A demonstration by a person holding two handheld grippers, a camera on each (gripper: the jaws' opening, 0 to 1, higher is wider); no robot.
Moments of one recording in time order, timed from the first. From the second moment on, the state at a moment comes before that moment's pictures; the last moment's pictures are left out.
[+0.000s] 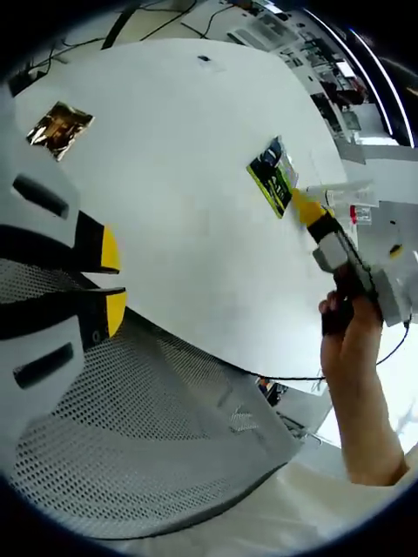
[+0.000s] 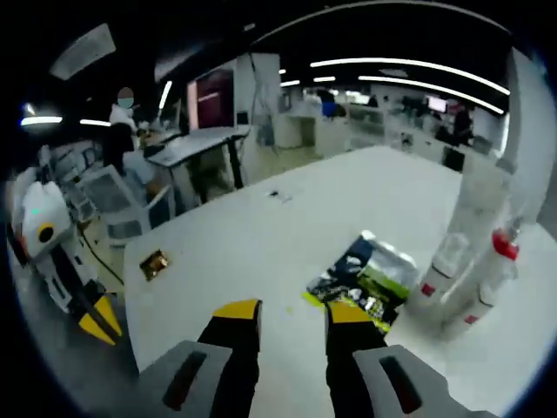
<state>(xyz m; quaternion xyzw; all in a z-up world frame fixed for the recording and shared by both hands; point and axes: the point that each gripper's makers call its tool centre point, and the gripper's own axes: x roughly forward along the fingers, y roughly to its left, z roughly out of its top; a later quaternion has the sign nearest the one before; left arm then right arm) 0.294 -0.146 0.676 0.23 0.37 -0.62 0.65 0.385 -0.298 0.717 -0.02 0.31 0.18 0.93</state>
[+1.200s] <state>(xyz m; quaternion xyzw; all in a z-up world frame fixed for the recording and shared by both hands) 0.407 -0.068 0.683 0.23 0.37 -0.53 0.73 0.248 -0.231 0.736 -0.27 0.27 0.28 0.88</state>
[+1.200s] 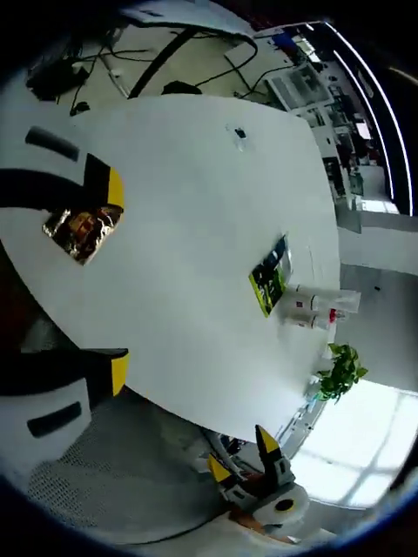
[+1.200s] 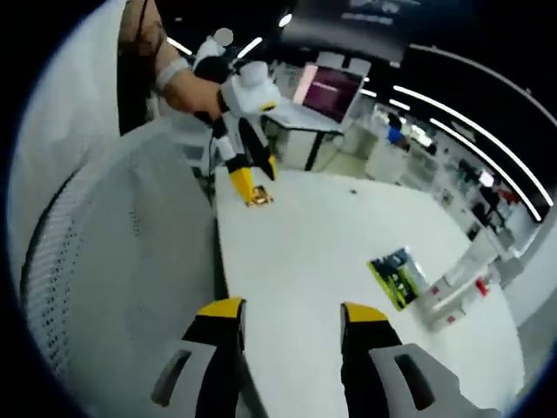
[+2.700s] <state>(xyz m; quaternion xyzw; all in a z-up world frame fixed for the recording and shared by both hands) 0.411 -0.038 0.621 0.44 0.39 -0.60 0.55 0.245 -0.241 0.728 -0.26 0.29 0.28 0.88</state>
